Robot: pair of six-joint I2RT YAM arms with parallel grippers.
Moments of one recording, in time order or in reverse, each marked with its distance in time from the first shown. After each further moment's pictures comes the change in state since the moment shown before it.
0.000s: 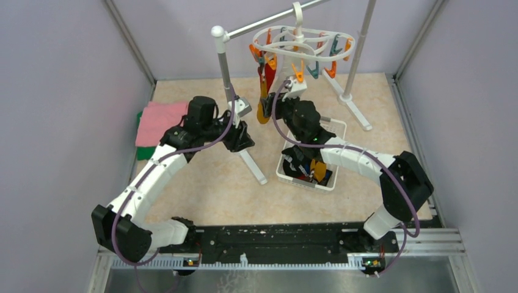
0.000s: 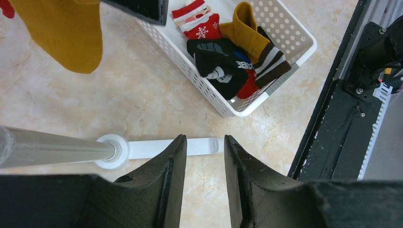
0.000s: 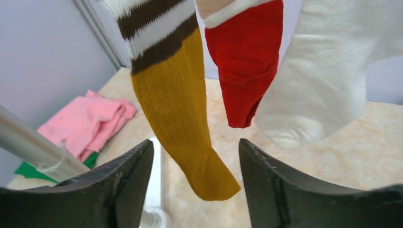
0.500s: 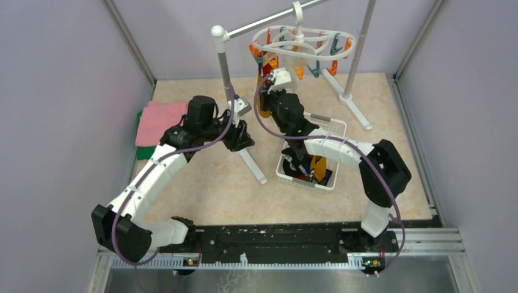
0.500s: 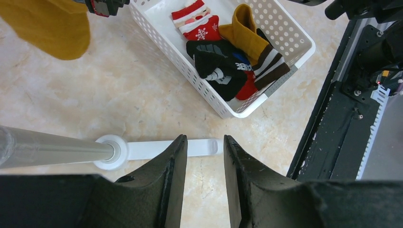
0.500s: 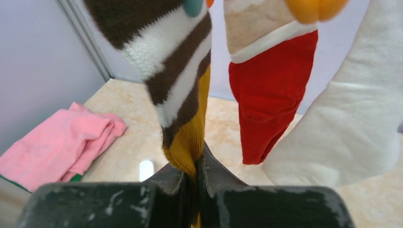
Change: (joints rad) left arm 0.002 0.000 0.000 0.002 0.001 -0.006; right arm 0.040 0.186 0.187 0.036 0.070 -0.097
